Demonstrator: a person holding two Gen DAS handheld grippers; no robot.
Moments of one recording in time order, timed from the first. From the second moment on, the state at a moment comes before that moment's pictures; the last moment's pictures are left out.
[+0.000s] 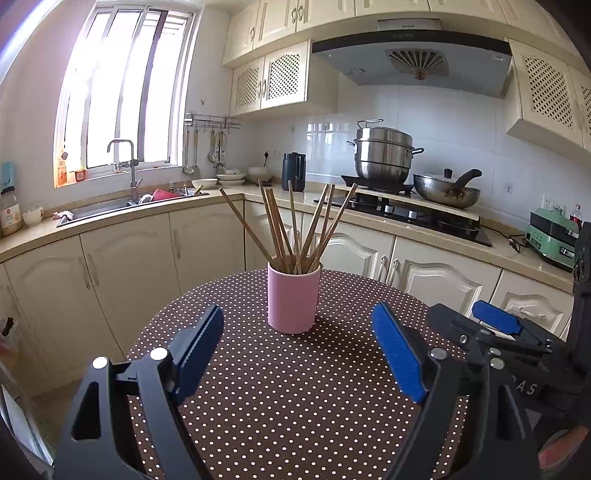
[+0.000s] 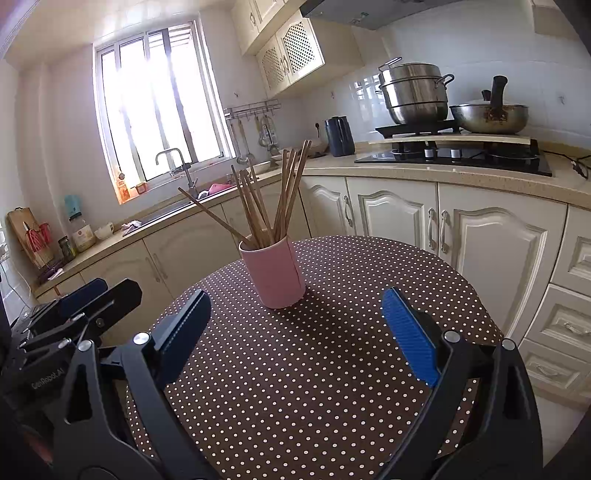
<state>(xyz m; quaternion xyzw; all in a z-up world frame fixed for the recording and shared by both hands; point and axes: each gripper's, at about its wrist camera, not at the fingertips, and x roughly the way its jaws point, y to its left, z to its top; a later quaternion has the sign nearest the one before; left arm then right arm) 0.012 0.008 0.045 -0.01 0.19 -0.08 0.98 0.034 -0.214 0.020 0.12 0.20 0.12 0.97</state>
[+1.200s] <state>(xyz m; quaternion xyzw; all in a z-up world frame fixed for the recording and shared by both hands) 0.199 0.095 -0.090 -0.03 0.45 0.11 0.89 0.189 -0.251 -0.086 0.06 0.41 -0.09 0.90</state>
